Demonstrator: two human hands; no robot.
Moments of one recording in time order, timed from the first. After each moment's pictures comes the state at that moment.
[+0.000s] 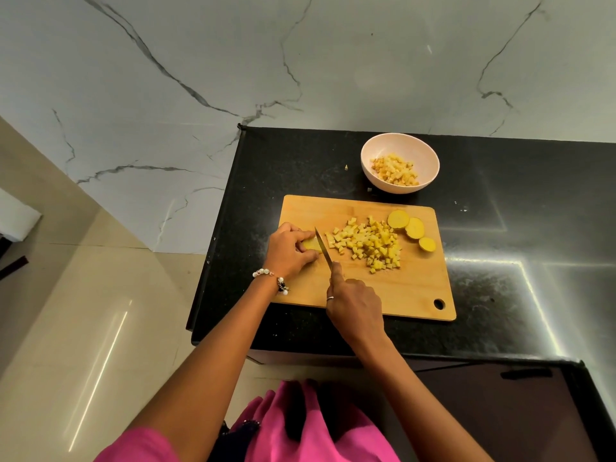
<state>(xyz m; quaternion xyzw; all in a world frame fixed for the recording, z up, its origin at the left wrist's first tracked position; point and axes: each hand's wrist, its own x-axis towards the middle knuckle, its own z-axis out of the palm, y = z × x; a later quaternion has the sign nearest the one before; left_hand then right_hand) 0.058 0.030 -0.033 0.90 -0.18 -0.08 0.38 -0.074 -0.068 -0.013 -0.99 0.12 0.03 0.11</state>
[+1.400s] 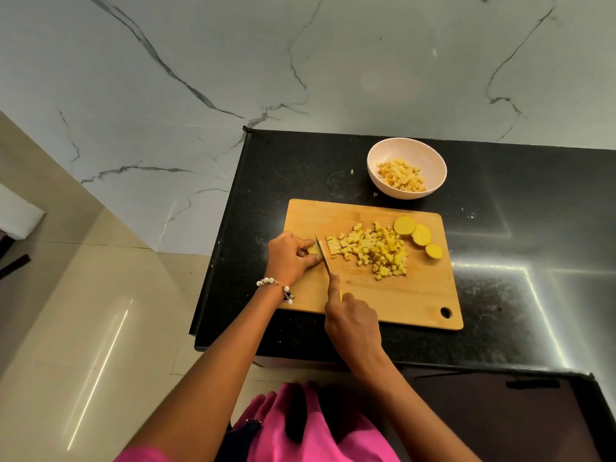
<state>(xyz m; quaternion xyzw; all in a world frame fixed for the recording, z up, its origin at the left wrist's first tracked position) 0.060 0.034 -0.035 0.91 -0.15 -0.06 0.37 -0.078 -0.053 -0.014 -0.99 0.08 0.04 0.04</state>
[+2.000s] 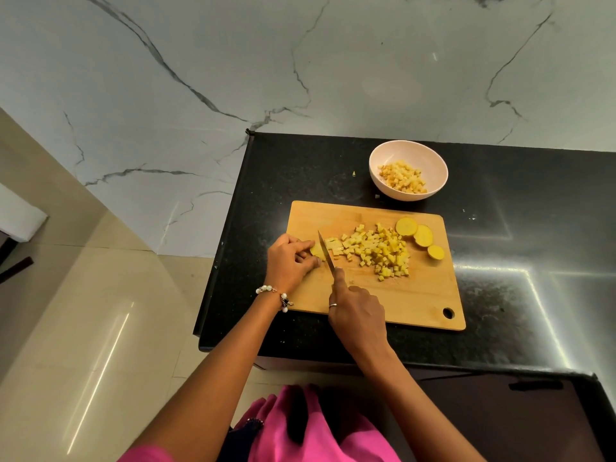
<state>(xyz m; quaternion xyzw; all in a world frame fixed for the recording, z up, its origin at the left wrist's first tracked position) 0.051 0.042 -0.043 0.89 -0.15 -0.04 0.43 -0.073 -0.058 -0.015 -0.98 0.13 0.01 0.12</state>
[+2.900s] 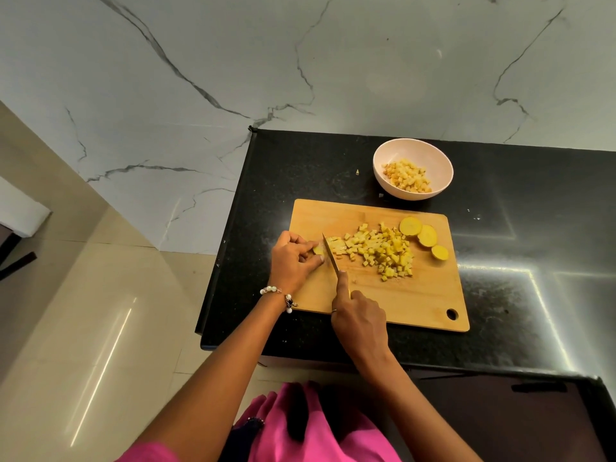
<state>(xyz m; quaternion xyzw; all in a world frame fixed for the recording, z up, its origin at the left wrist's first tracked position) 0.050 0.040 -0.049 0.87 -0.16 -0.01 0.46 -0.077 -0.052 -0.023 -0.99 0.14 0.01 0.04</state>
